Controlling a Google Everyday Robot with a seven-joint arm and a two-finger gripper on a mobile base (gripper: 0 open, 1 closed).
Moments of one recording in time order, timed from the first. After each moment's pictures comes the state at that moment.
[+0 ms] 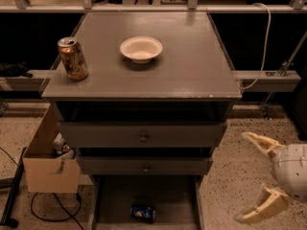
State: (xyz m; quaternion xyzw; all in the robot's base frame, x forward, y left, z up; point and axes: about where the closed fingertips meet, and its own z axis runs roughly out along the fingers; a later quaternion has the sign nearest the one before) arm 0.347 -0.186 0.809 -0.55 0.73 0.17 0.37
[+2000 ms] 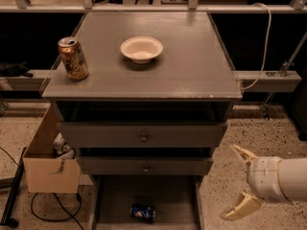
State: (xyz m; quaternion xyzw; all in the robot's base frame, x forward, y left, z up) arm 0.383 -0.195 0.705 -0.56 0.75 0.12 0.34
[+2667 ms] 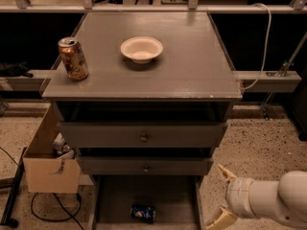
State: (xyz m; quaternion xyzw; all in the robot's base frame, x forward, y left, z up) arm 0.382 -0.173 0.610 -0.55 0.75 0.12 0.33
